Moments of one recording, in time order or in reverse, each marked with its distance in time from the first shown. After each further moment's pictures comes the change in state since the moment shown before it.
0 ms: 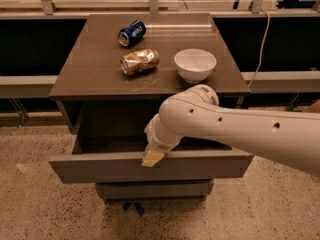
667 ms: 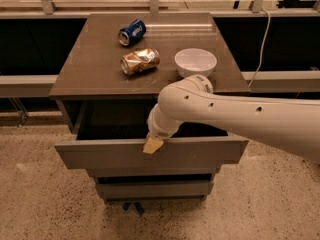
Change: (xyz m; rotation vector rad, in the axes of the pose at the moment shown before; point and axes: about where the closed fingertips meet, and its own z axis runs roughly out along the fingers) arm 0.011 -0.047 0.023 0.007 0.022 0.030
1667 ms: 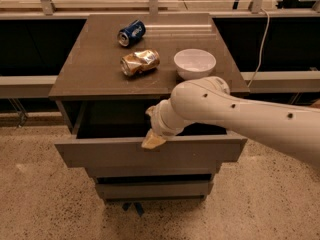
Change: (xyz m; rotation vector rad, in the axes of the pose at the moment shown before) arm -0.022 0.004 -0.034 0.043 -0.132 -0.037
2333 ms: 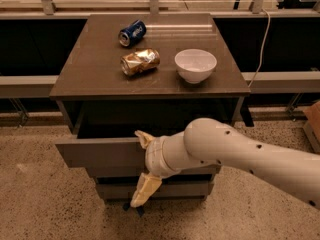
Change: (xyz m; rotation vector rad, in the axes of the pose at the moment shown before) arm -0.034 0.107 -0.009 -0.097 -0.269 -0.001
